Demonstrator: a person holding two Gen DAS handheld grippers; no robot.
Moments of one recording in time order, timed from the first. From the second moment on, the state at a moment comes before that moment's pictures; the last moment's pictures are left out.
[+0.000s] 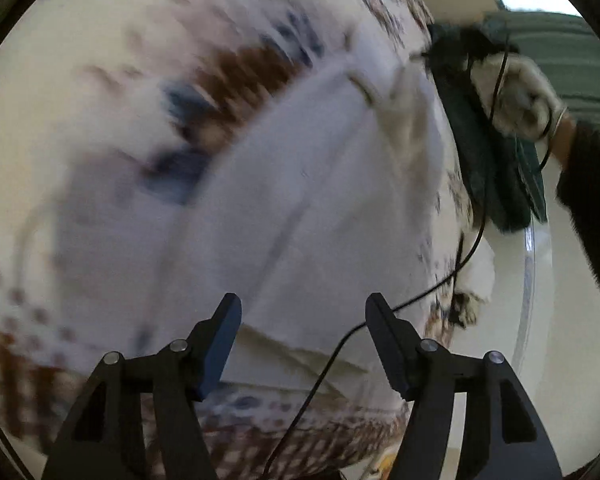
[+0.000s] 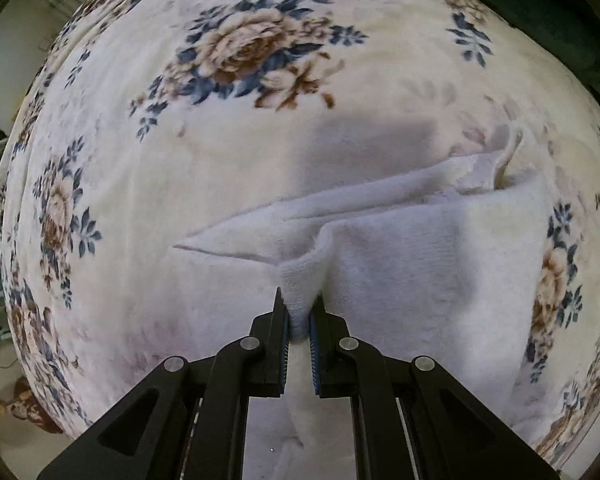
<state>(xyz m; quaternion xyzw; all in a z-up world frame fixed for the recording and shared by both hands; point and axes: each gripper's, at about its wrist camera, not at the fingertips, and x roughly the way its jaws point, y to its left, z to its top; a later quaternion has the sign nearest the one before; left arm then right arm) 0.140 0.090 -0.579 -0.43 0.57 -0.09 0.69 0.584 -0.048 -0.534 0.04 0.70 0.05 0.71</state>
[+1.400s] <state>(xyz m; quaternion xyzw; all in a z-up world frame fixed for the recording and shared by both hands) 0.124 0.083 -0.565 -0.42 0.54 -0.05 0.73 0.583 -0.030 -0.508 -0.02 0.71 0.10 0.69</state>
